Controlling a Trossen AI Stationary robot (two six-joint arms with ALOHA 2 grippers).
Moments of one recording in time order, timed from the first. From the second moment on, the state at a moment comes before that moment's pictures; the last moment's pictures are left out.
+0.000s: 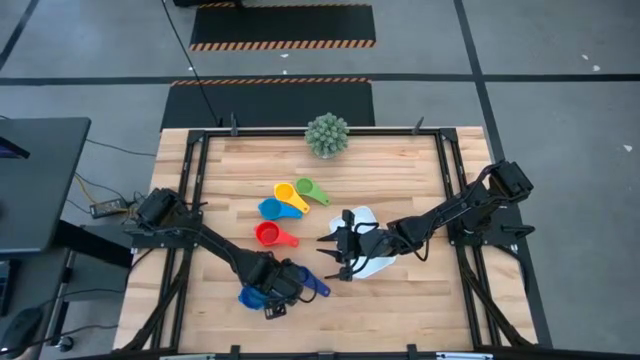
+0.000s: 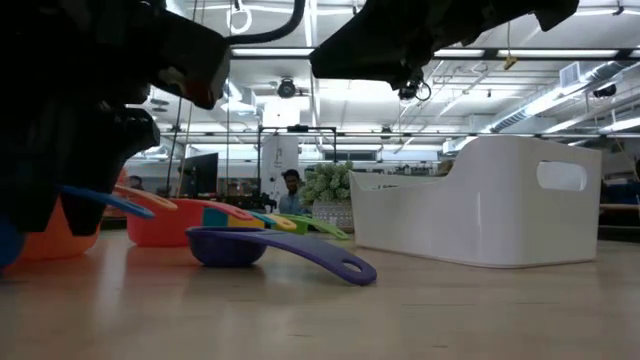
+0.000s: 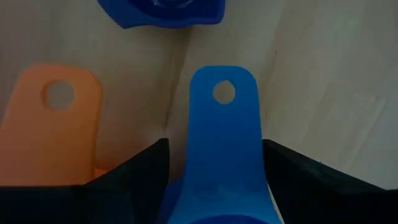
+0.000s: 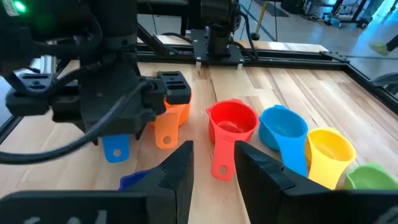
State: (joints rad) left arm -0.52 1.88 1.26 -0.77 0.04 -0.79; right arm 0.35 1.67 0.89 0.41 0.43 0.08
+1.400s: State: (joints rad) left arm -0.53 1.88 1.41 -0.84 0.02 -0.56; right arm 0.35 1.67 0.90 0.40 0.43 0.05
